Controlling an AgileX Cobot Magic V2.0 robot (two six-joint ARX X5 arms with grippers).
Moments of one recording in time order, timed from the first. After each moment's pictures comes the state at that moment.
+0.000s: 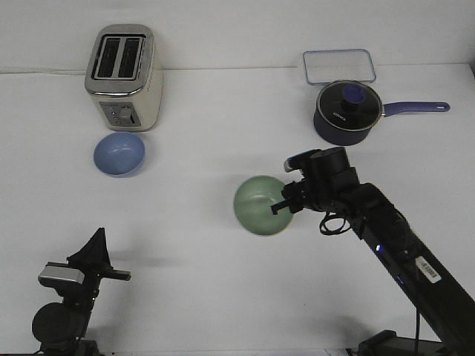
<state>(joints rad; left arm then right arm) -0.08 0.01 0.03 0.20 0.05 -0.02 0.39 1.39 1.19 -0.69 -0.26 0.13</state>
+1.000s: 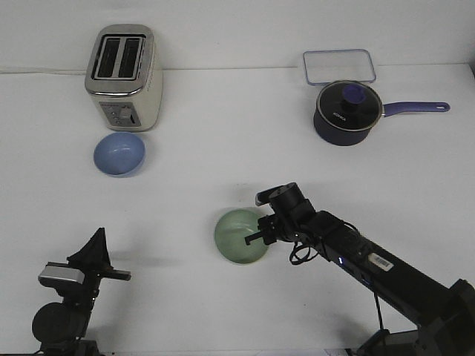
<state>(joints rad) -0.08 0.01 0.03 0.20 0.05 -0.02 0.59 1.49 0.94 -0.46 -0.16 0.32</state>
